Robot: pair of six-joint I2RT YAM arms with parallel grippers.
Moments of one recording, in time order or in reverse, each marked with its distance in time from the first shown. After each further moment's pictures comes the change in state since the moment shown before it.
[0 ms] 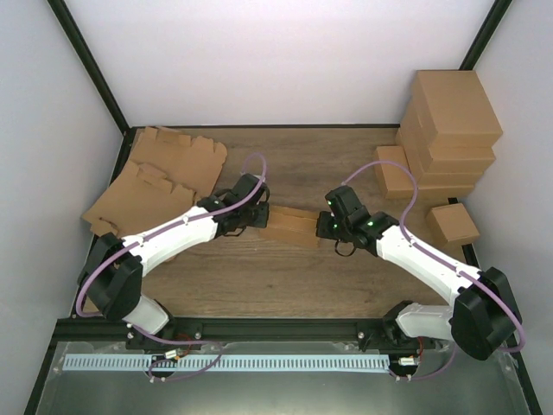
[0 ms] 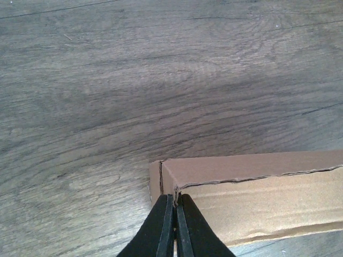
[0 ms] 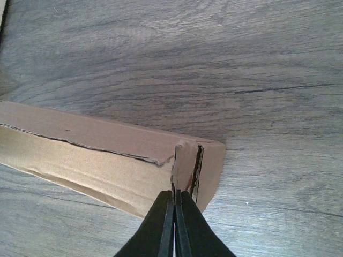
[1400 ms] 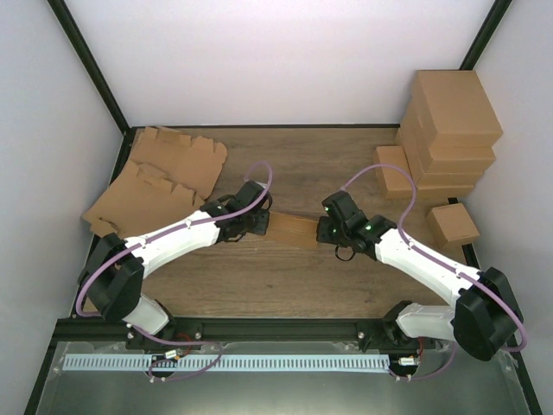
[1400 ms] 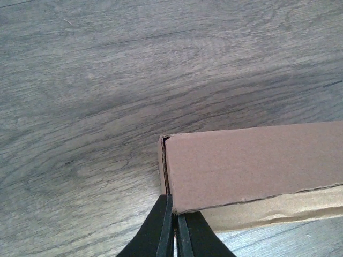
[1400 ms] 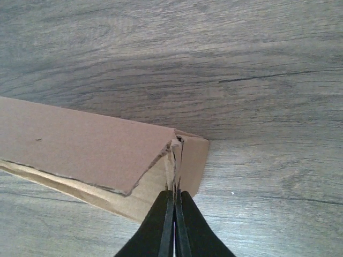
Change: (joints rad) left arm -0.035 -0.004 -0.039 -0.012 -0.047 0.043; right arm 0.041 -0.010 -0.035 -0.008 0.075 0.024
